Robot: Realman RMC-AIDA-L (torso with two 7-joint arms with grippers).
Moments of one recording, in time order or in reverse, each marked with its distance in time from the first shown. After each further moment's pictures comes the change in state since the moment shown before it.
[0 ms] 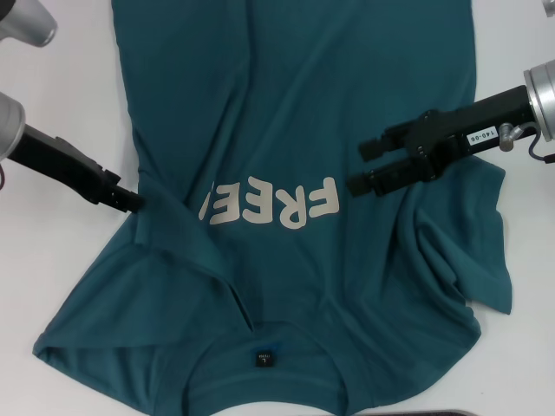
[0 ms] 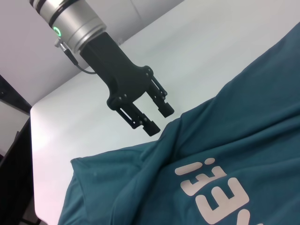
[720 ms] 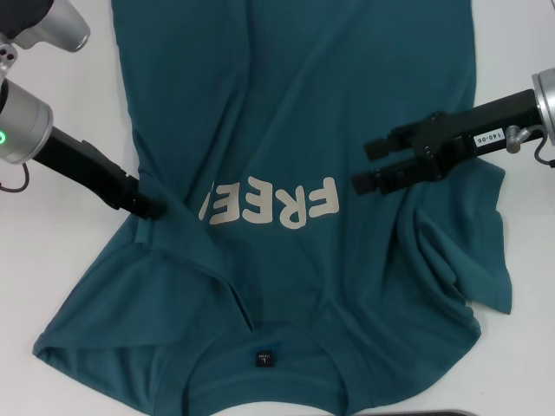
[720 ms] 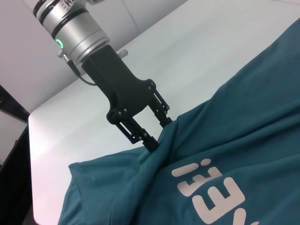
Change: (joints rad) left arm -0.060 -0.009 0.001 0.083 0.013 -0.010 0.034; right arm -0.015 -0.003 0.028 0.012 0.002 0.000 -0.012
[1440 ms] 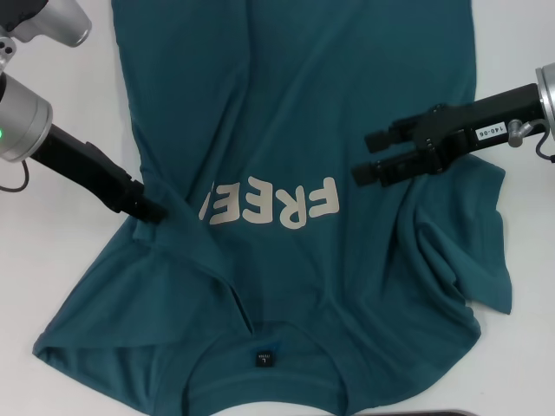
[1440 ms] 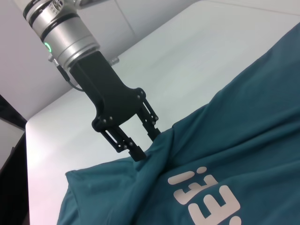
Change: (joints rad) left arm -0.011 0.002 -0.006 -0.028 -0.009 0.081 -0.001; right arm 0.001 -0.001 0.021 0.000 0.006 0.001 -0.009
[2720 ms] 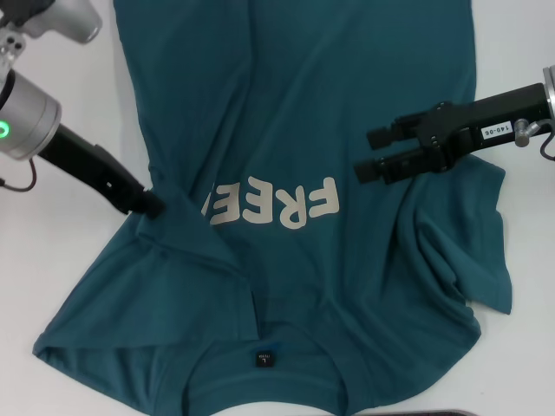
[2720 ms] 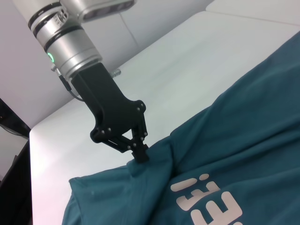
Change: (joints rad) left arm -0.026 -0.002 0.003 0.004 -0.003 0.044 -0.030; right arm -0.016 -0.005 0.001 -0.002 0.031 -0.009 -0.013
